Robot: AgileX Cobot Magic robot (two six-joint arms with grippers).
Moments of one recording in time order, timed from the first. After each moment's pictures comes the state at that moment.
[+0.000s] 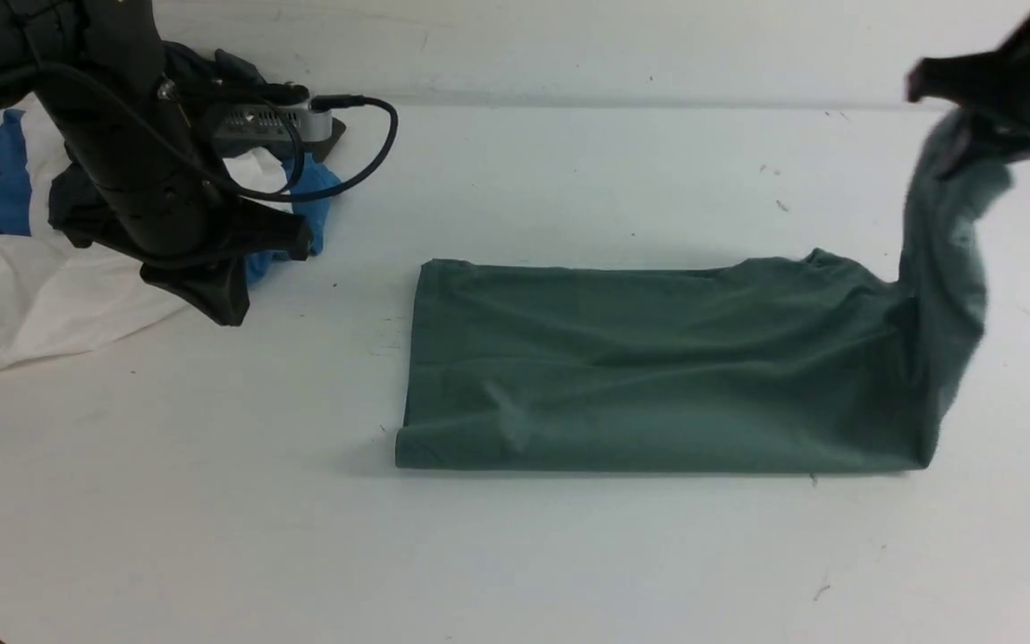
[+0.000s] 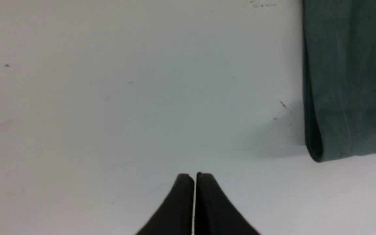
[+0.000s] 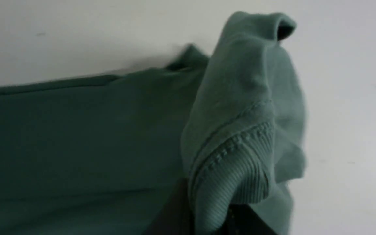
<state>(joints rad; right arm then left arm) 0.09 1.93 -1.93 0.10 1.25 0.14 -0.14 1.85 -1.64 -0.10 1.23 -0.02</state>
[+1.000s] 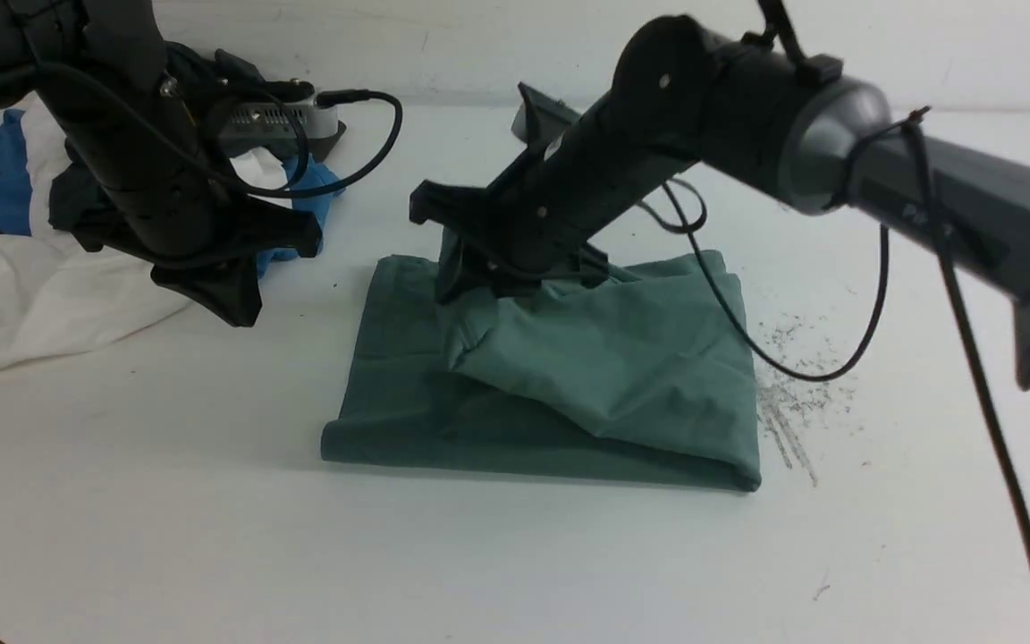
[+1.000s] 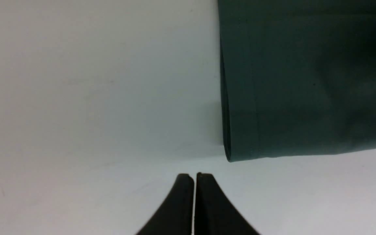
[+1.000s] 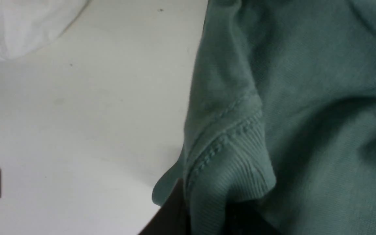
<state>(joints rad) 0.56 2.22 -2.00 0.55 0.98 0.19 -0.14 1.85 -1.64 -0.13 1.23 -0.01</state>
